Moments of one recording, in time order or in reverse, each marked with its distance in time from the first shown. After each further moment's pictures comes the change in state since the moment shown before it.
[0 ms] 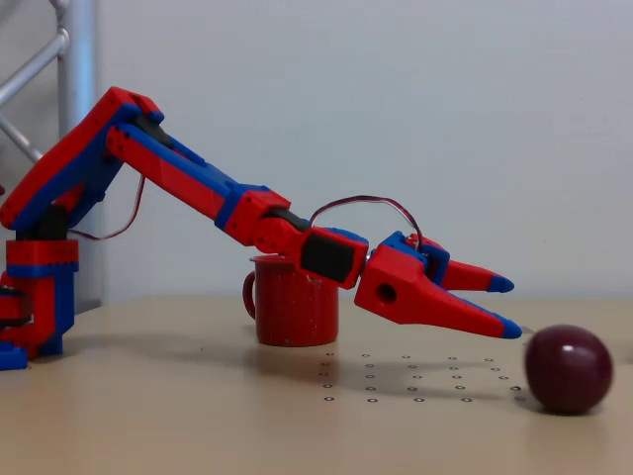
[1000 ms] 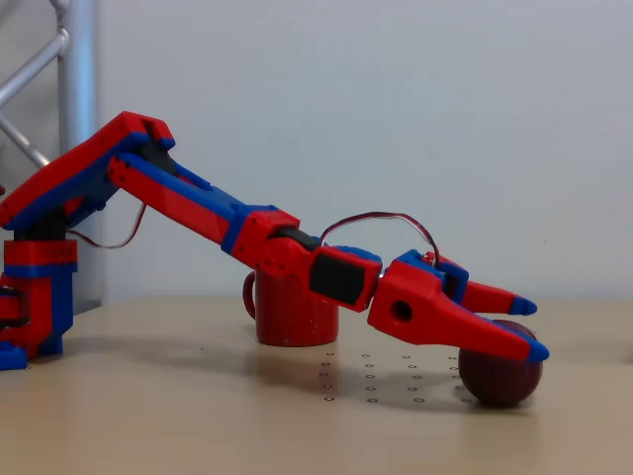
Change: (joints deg) arm 3.3 -12.1 -16.4 2.5 -5.4
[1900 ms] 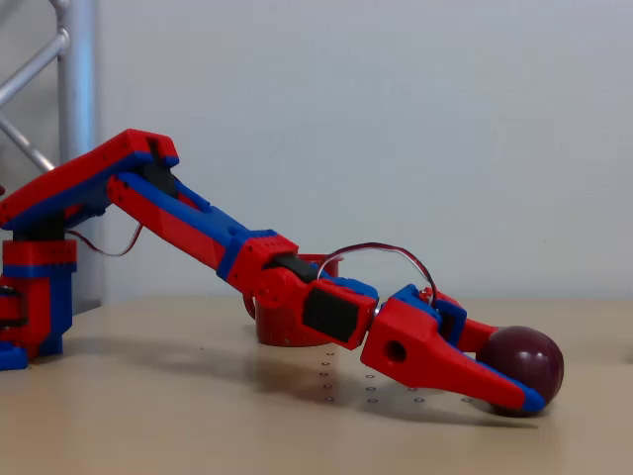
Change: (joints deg) arm 1.3 -6.9 -4.6 0.0 -0.8
